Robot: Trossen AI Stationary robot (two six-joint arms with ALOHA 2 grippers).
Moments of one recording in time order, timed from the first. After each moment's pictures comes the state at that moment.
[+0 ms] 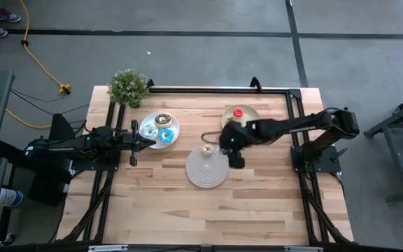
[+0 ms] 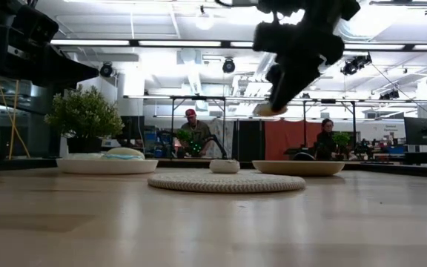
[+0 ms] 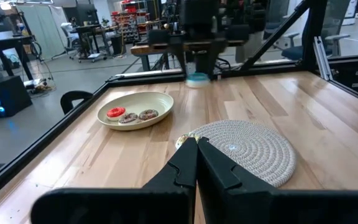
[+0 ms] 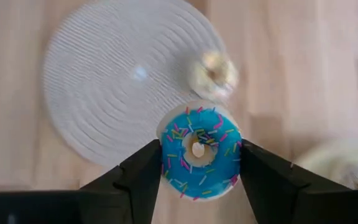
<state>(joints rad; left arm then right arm) 0.07 0.05 0.05 -0.06 -0.01 0.13 -0.03 1.55 1.08 -0.57 0.02 -0.03</state>
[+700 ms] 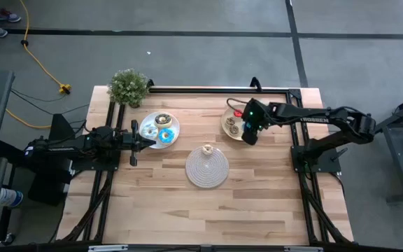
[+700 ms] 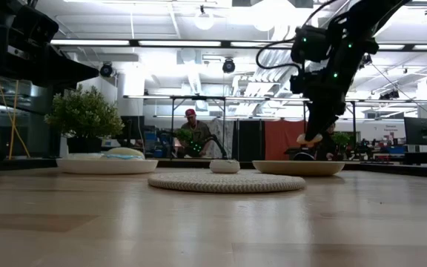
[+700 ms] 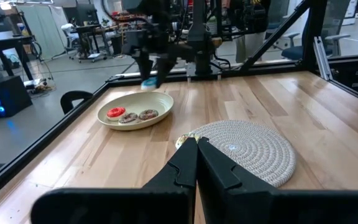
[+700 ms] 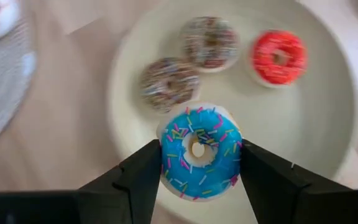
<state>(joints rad) 0.06 0.05 0.05 -0.06 -0.01 0.13 -0.43 1.35 0.78 -0.53 0.04 0.09</state>
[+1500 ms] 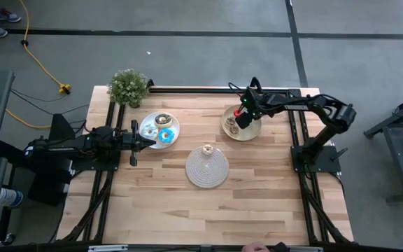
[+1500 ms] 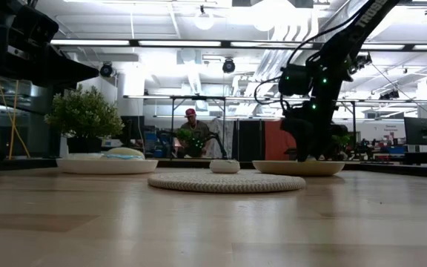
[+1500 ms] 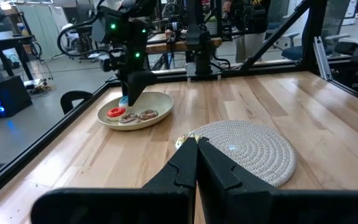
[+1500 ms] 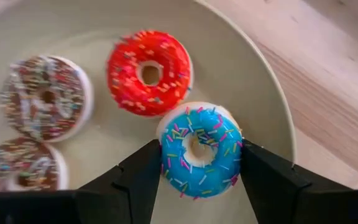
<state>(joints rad) 0.06 0.05 0.05 -0.06 -0.01 0.13 -0.65 1.62 0.85 -0.43 0.12 0.31</state>
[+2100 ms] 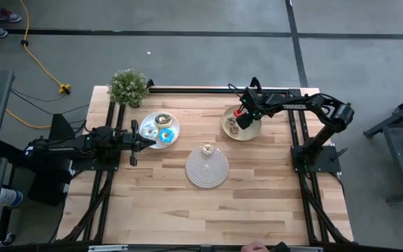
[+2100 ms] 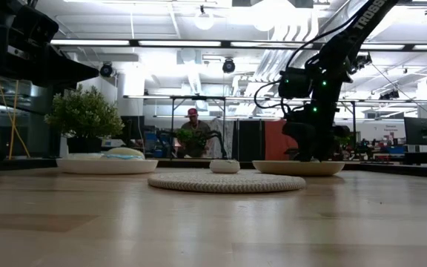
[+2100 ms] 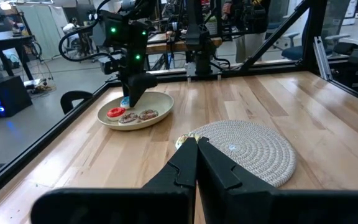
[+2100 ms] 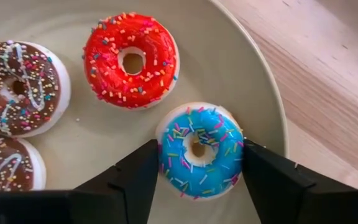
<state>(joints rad) 0.07 0.05 0.05 -0.06 -0.01 0.13 -0.65 1.64 0.86 -0.45 0.15 0.31</state>
